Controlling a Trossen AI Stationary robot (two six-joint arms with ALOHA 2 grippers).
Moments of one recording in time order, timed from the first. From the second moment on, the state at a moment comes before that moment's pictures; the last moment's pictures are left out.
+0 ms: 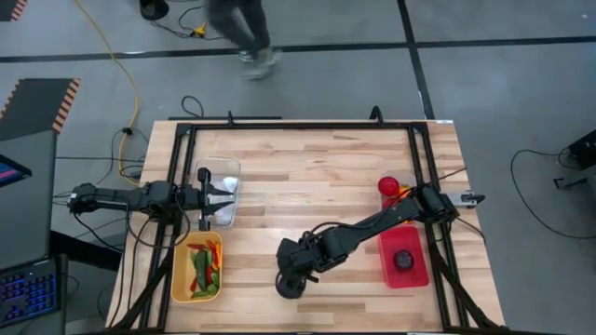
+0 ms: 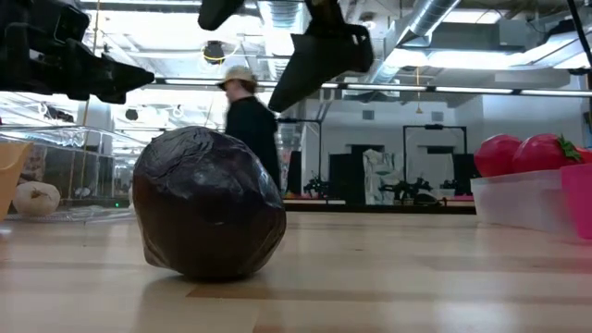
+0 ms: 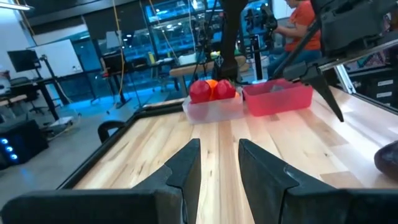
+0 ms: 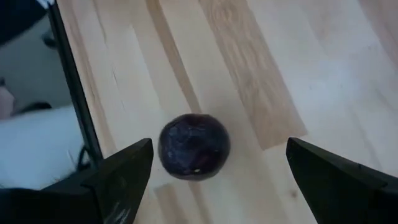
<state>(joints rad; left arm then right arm) -0.08 0.04 0.01 0.05 -0.15 0.20 0.41 2.13 1.88 -0.77 0.08 0.82</state>
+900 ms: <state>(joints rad) -0.08 0.04 0.01 0.05 -0.15 0.19 0.52 2.17 1.88 -0.72 0.26 1.23</state>
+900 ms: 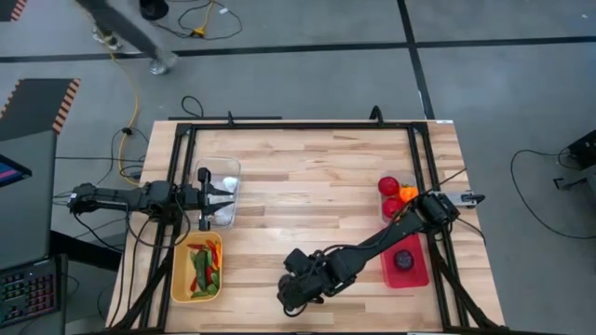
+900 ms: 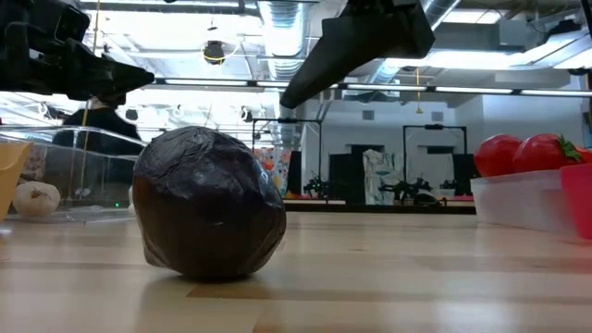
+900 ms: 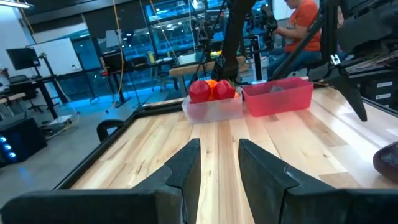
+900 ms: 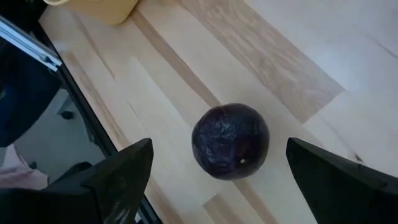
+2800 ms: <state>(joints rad) -0.08 0.04 0.01 0.05 -0.15 0.19 0.55 2.26 1.88 -0.53 0.23 0.88</state>
